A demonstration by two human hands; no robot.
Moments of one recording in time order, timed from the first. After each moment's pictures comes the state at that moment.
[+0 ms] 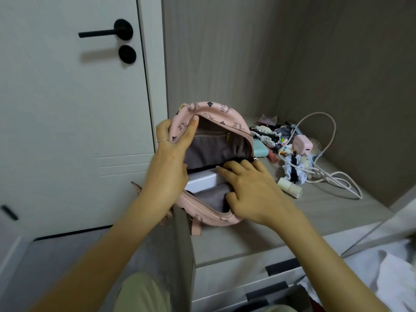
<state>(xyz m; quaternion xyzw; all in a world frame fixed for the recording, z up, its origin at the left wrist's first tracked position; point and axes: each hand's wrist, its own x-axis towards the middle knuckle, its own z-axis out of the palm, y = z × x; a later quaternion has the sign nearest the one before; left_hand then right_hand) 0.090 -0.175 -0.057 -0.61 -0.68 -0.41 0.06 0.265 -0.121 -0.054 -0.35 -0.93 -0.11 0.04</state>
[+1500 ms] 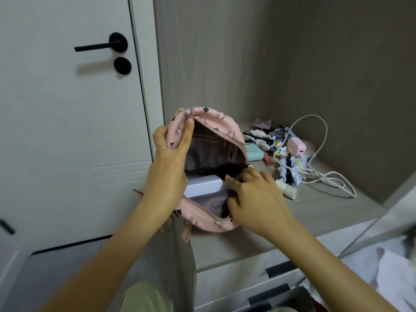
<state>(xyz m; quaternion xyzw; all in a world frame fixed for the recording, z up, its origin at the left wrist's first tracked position) 0.093 -0.169 -0.052 -0.59 -0.71 -0.36 0.11 0.274 -0.139 -0.055 -0.43 -0.89 -0.11 0.08</state>
